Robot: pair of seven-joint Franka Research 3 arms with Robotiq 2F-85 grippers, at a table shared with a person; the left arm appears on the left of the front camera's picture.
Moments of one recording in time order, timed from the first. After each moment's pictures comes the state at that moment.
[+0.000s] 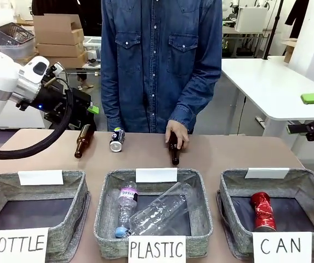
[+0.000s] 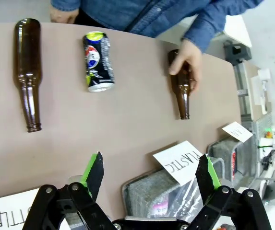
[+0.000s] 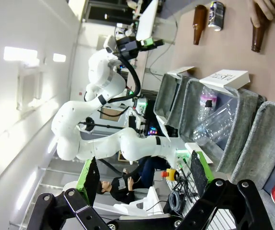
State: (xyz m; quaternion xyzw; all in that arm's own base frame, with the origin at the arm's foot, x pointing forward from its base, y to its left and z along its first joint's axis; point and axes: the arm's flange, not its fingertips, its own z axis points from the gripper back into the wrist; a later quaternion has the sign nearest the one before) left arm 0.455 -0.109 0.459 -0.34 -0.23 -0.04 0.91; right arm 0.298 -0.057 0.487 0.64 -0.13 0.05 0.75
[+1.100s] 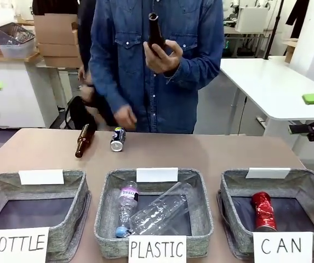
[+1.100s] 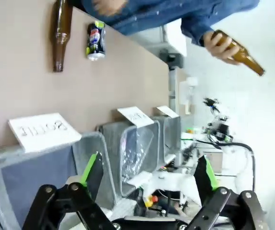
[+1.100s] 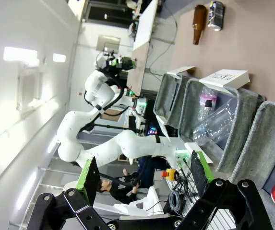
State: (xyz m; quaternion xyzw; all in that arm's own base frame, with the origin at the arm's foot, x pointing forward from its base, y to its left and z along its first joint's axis) left arm 0.355 0.125 0.494 -0.53 -0.18 0.04 0.82; right arm 0.298 -0.057 0.486 0.64 -0.13 0.05 0.75
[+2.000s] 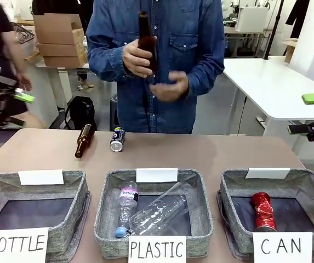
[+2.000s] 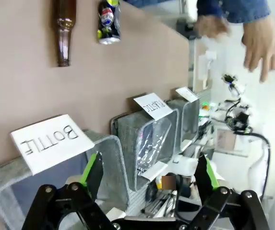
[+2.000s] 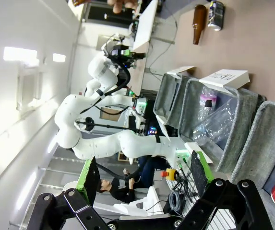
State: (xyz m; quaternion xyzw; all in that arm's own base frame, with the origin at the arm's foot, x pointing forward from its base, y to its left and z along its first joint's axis) left arm 0.428 0.095 0.476 -0.50 -0.10 0.01 0.86; right arm 0.297 -0.057 0.487 0.64 -0.13 0.05 0.76
